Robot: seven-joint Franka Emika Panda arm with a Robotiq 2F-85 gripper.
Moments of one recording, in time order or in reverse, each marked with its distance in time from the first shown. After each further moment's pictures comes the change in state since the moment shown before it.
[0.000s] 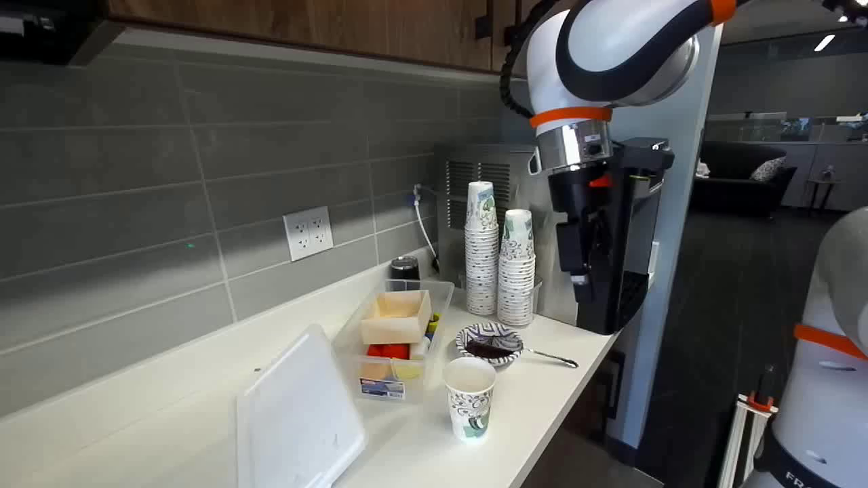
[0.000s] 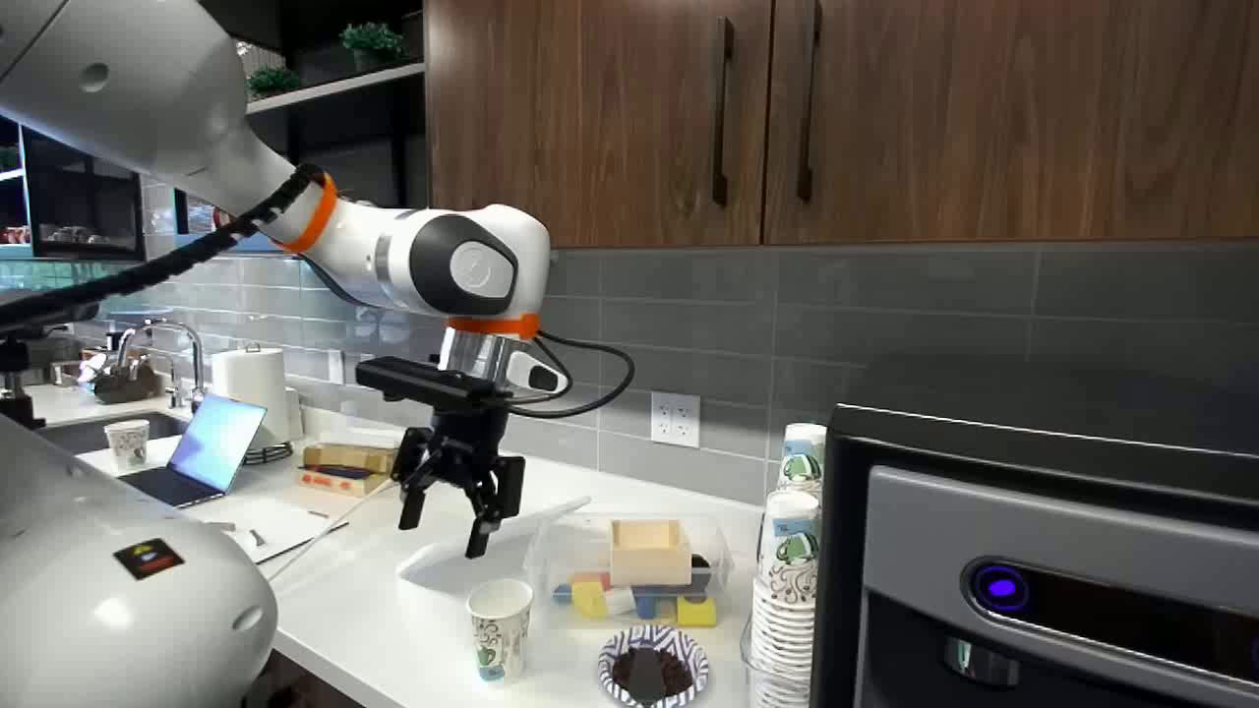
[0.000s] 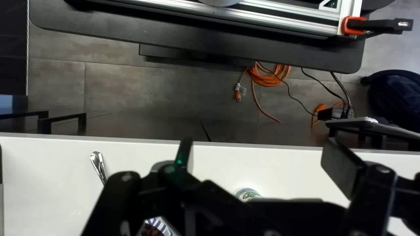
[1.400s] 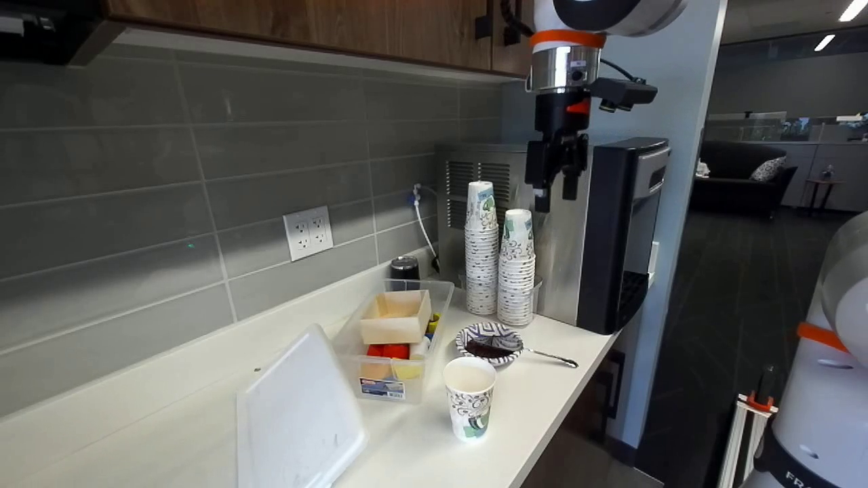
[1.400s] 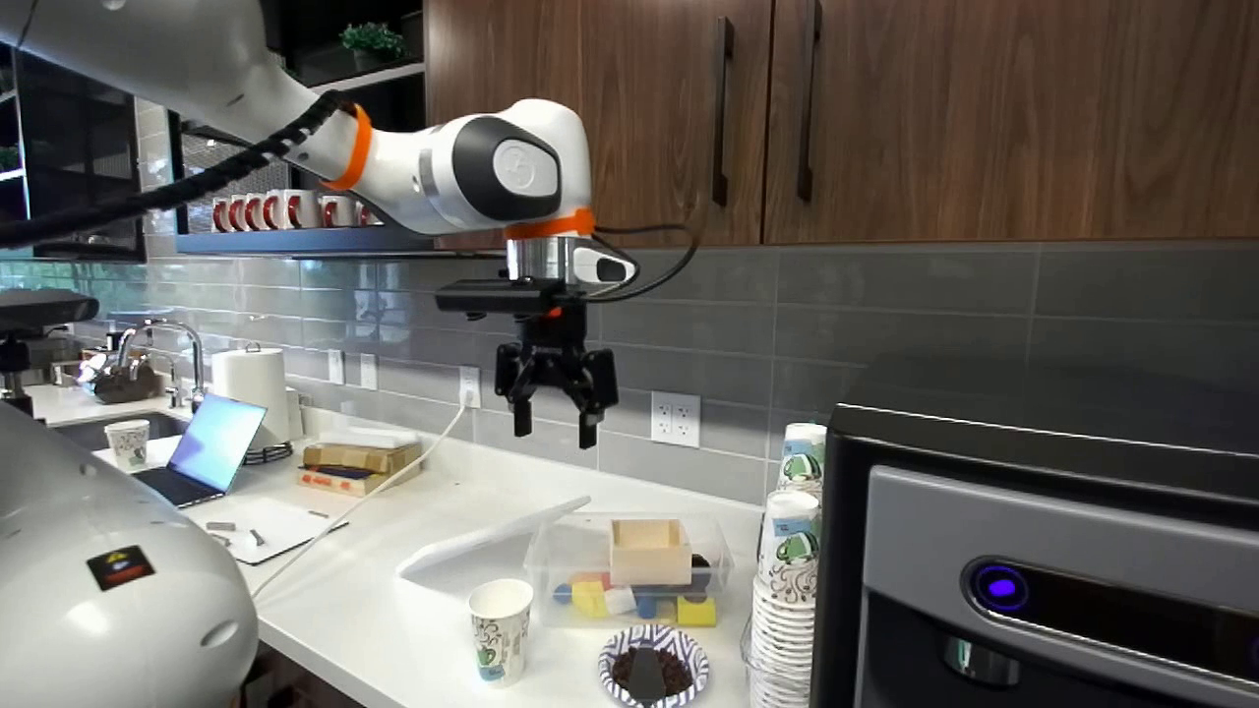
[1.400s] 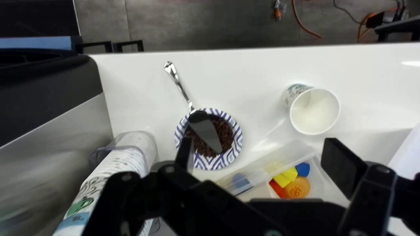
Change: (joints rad) arm -0.104 0.044 -0.024 0.235 -0.113 0.086 0.029
